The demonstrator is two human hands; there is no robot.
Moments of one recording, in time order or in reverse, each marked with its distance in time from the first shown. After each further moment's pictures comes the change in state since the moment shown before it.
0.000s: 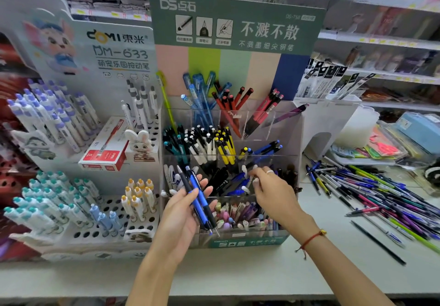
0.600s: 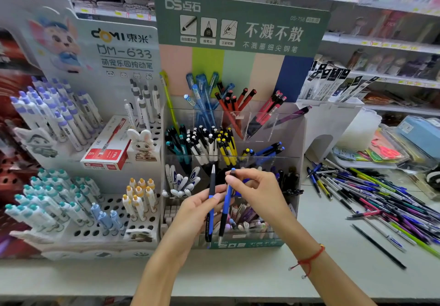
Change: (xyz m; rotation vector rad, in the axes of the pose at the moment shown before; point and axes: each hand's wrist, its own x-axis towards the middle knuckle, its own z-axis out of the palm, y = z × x) left_hand -0.001 -0.004 0.005 0.501 -0.228 0.008; right_hand -0.014 -0.059 -0.031 0.932 0.012 0.125
